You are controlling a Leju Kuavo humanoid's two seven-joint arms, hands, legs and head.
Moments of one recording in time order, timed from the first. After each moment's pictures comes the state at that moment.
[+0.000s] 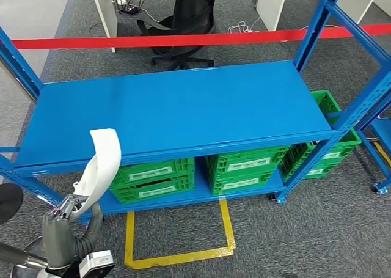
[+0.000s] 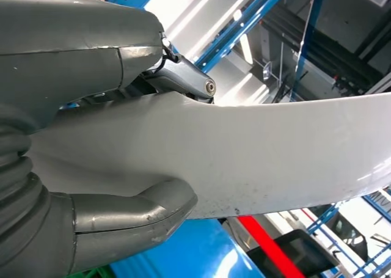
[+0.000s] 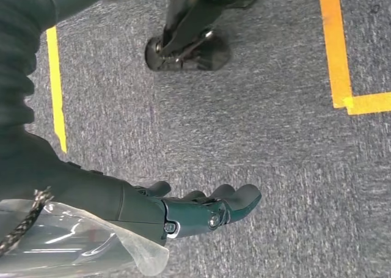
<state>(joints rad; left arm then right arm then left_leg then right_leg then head) 0.35 -0.13 -0.22 -1.80 -0.83 0.70 -0.43 -0.04 0.11 -1.00 -0.23 0.99 -0.14 -0.38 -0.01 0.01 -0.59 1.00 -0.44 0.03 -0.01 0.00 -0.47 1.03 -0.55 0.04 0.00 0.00</state>
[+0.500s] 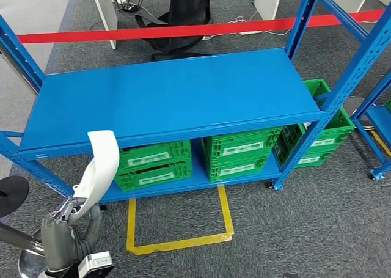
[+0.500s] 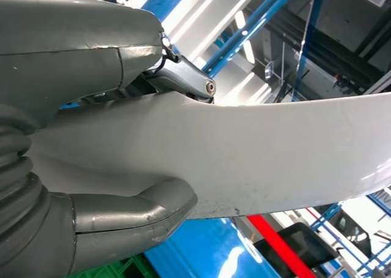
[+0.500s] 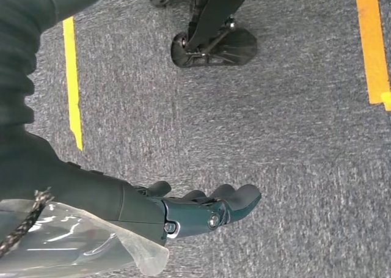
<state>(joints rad) 0.36 -0.14 -0.22 -1.79 -0.82 0.70 -0.44 -0.03 0.12 -1.00 -0.22 0.99 -0.14 -0.38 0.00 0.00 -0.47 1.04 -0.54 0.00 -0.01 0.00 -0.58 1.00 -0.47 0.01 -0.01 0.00</state>
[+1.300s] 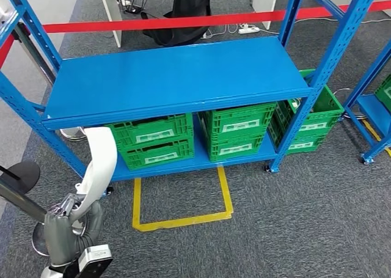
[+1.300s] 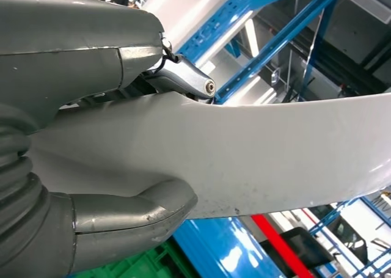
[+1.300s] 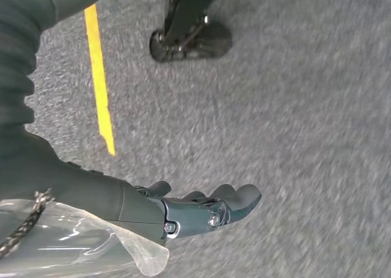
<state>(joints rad) 0.33 -0.15 -0.20 -1.76 -0.77 0.70 -0.44 -0.03 0.12 -1.02 -0.22 0.98 -0.13 -0.39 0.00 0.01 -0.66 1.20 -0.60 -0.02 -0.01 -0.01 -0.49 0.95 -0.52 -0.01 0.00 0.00</state>
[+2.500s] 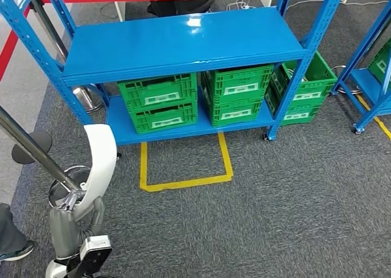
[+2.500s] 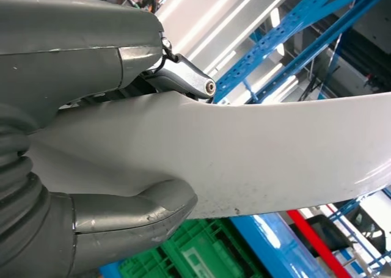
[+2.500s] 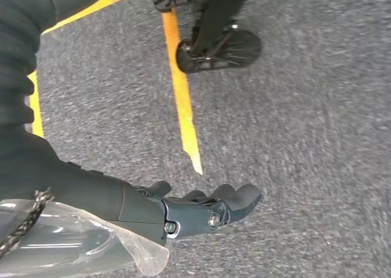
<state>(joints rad) 0.28 -0.14 -0.20 -1.68 -0.70 0.70 -0.44 -0.03 0.13 -1.05 -0.22 0.97 -0.14 -0.36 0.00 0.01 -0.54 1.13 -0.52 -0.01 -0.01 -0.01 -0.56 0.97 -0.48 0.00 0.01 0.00</state>
